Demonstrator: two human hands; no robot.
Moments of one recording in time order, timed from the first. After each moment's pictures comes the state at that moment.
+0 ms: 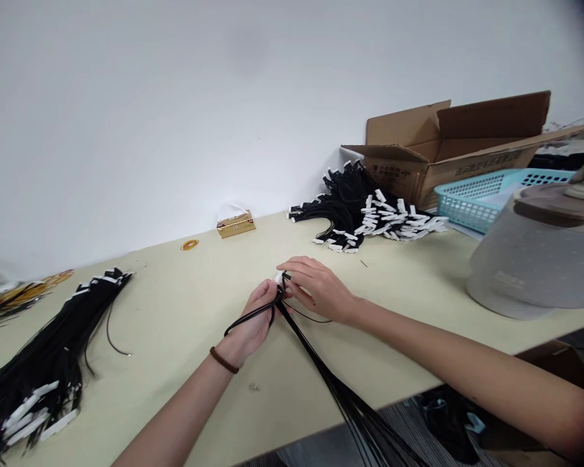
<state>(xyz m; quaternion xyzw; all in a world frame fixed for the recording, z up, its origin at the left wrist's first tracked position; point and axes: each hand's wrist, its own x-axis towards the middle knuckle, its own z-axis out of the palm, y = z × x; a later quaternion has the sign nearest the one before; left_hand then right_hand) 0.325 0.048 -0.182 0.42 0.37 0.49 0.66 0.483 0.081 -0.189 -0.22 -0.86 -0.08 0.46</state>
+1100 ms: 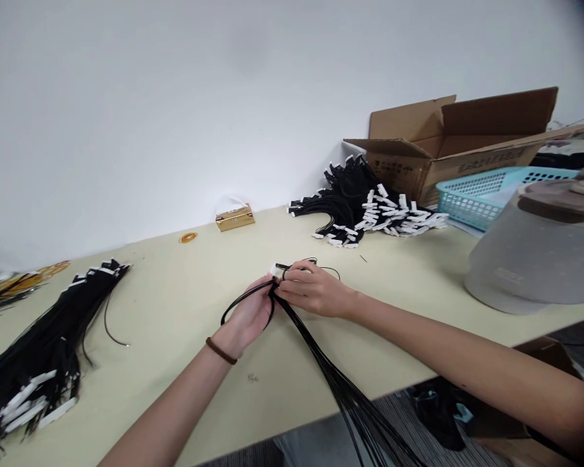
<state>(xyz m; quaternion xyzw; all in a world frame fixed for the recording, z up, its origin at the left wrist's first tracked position) 0.325 0.054 -0.181 0.31 0.40 0.51 0.70 0.484 0.083 -0.191 -0.10 -0.88 -0.31 0.34</state>
